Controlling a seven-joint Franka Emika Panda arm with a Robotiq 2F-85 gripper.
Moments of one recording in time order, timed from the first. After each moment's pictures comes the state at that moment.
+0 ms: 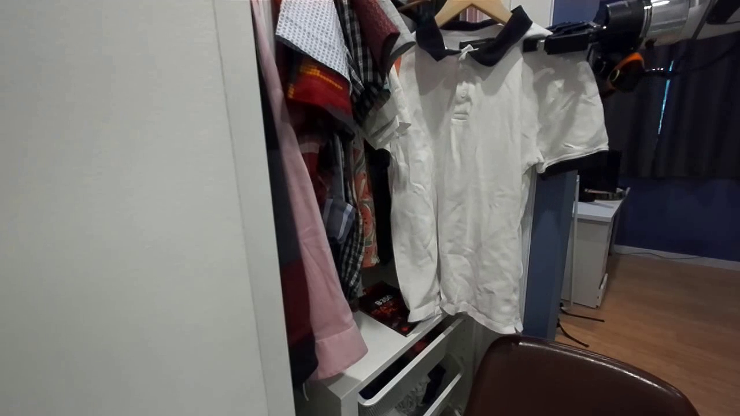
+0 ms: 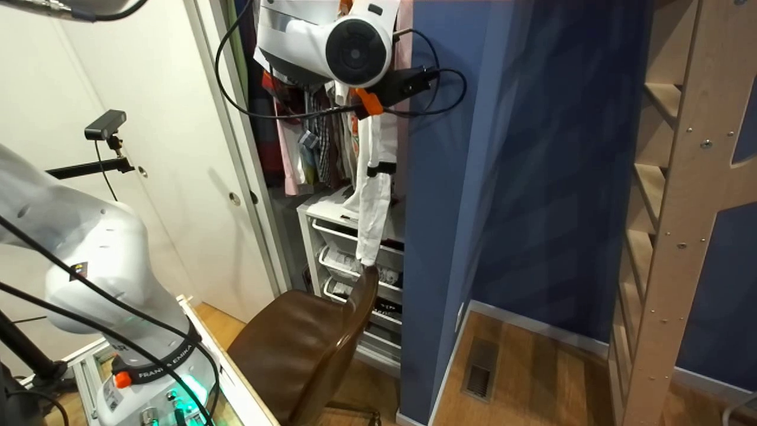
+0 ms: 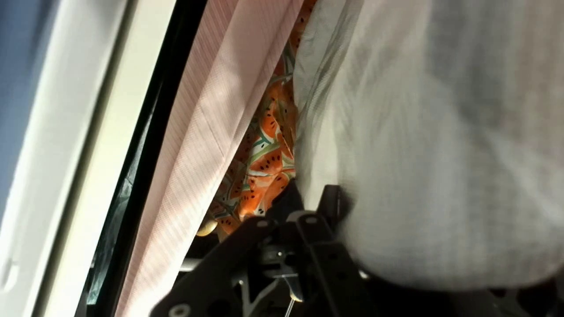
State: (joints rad) arm -0.24 -0.44 -0.14 -2.31 1.56 2.06 -2.29
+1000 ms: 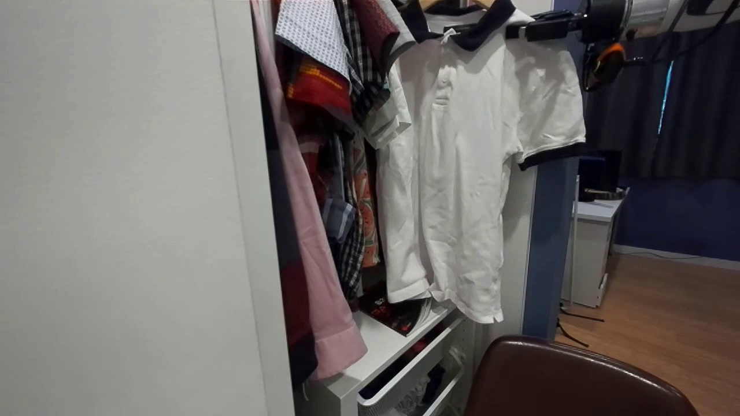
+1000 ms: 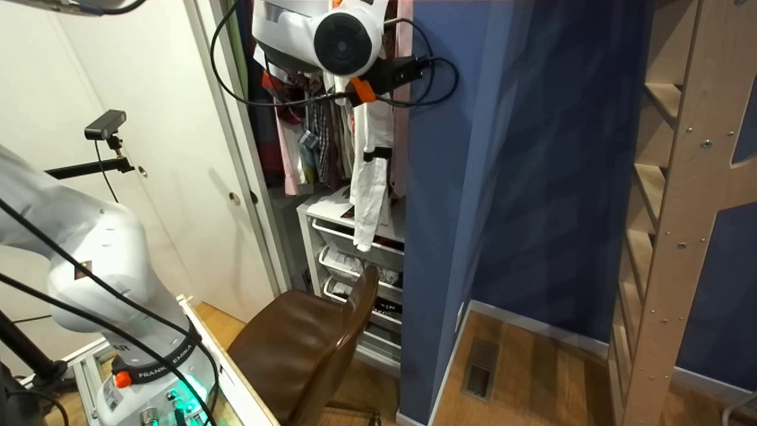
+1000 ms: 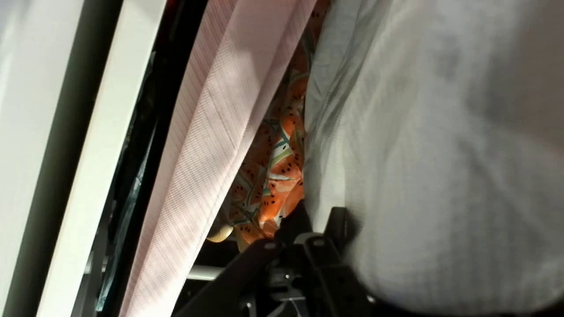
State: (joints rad) arm -0.19 -0.43 -0.09 -2.28 1.67 2.17 -2.30
